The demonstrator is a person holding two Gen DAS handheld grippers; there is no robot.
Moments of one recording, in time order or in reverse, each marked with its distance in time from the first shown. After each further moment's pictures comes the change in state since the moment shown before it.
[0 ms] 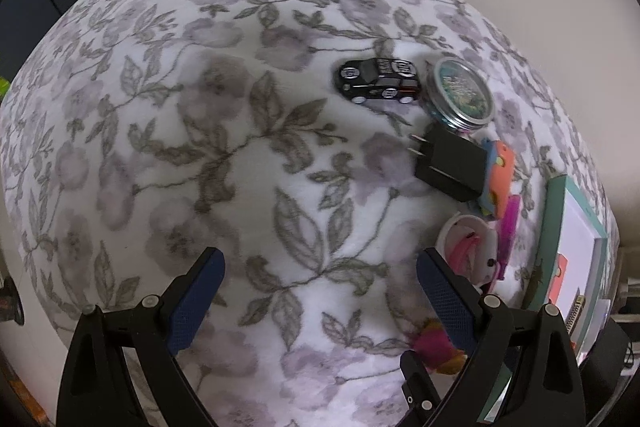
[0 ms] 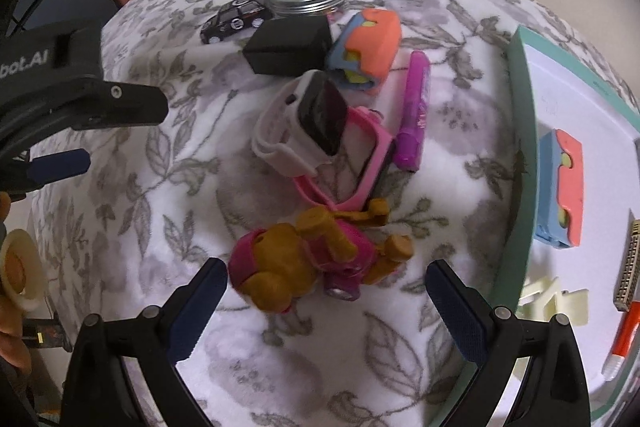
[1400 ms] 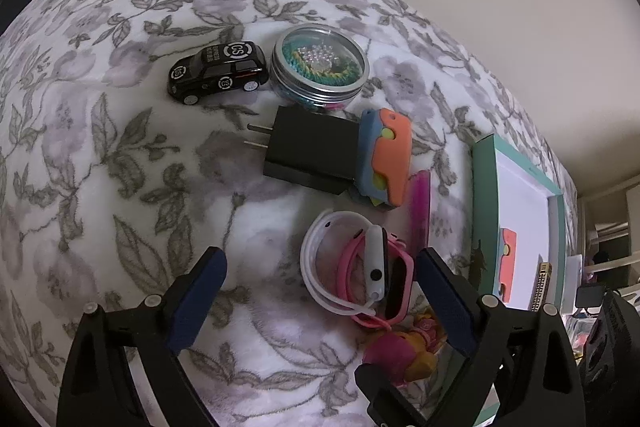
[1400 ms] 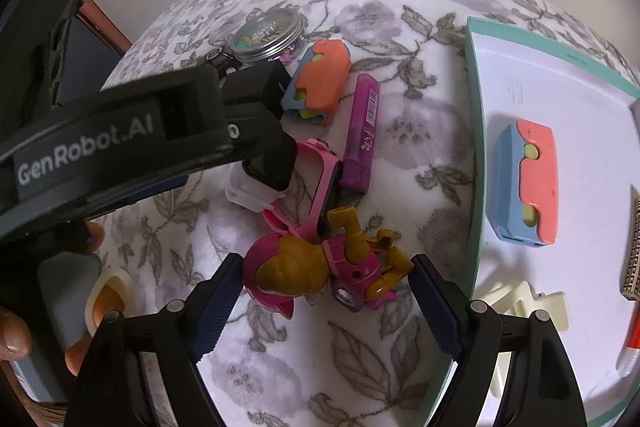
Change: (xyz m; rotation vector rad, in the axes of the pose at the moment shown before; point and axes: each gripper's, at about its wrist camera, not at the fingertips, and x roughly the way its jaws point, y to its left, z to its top) left arm 0.033 -0.078 -0.002 0.182 -0.016 -0.224; right arm -0.026 -0.052 0.006 0.130 -0.072 0.105
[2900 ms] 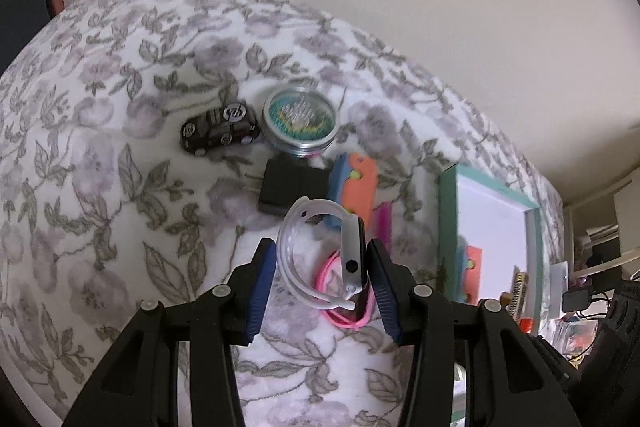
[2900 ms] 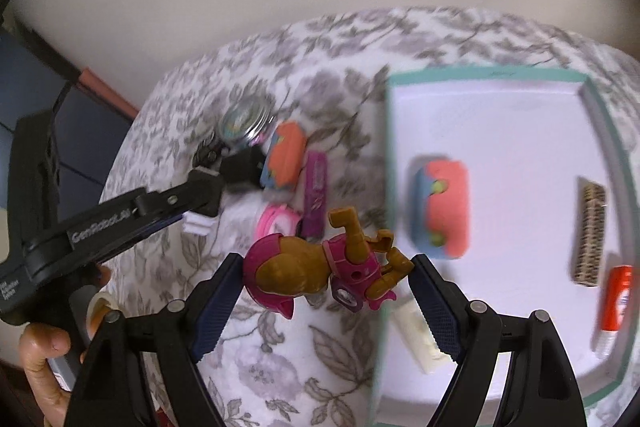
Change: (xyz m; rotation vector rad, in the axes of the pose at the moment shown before) left arm -0.062 -0.010 0.007 0.043 -0.098 -0.012; right arm -0.076 -0.051 0.005 0.176 -0.134 0.065
